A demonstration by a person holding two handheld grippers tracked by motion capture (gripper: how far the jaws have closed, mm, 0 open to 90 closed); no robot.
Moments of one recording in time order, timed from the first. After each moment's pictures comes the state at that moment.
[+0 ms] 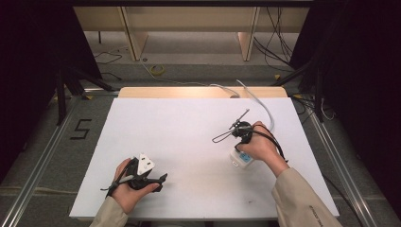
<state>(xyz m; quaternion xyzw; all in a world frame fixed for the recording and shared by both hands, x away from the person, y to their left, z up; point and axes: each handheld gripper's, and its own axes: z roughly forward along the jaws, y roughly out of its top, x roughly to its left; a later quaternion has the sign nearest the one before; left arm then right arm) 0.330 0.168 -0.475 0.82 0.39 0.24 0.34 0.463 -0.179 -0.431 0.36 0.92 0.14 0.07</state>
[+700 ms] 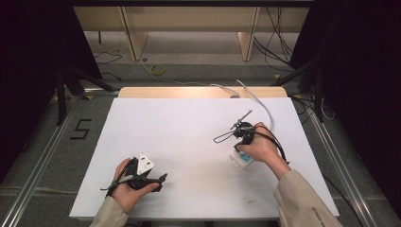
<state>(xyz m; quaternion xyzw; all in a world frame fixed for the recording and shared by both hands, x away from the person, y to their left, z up) 0.331 0.169 -0.476 0.82 0.39 0.24 0.34 0.459 -0.183 -0.430 0.36 0.91 0.17 0.08</state>
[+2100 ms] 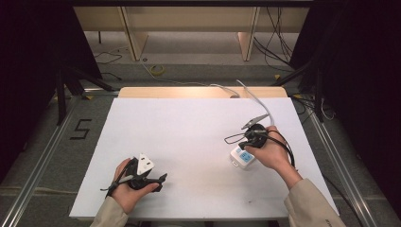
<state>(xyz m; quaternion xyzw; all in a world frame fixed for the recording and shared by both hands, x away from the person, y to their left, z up) 0.330 0.169 -0.476 0.82 0.39 0.24 0.34 0.436 -0.210 -0.418 0.37 0.89 0.25 0.11</state>
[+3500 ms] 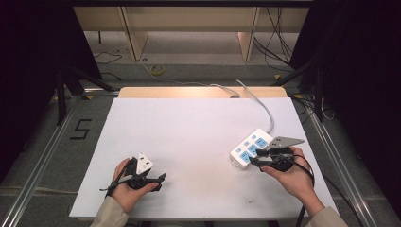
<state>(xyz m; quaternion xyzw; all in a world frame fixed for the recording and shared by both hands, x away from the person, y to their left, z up) 0.331 0.171 -0.477 0.82 0.40 0.24 0.34 0.373 -0.268 -0.439 0.36 0.83 0.39 0.15</state>
